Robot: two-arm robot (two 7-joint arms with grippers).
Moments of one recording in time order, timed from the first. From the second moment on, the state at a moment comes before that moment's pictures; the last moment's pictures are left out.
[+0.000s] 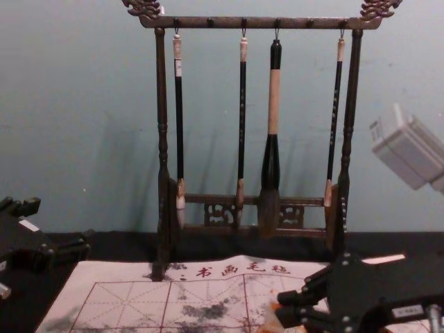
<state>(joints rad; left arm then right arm) -0.20 0.60 0.45 -1.41 -0.25 -0.12 0.03 0.50 0.57 -0.70 -1.37 0.19 0.00 0.77</state>
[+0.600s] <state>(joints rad) -0.20 0.60 0.45 -1.41 -0.25 -0.12 0.03 0.45 0.62 -0.69 -1.46 0.22 0.00 0.79</state>
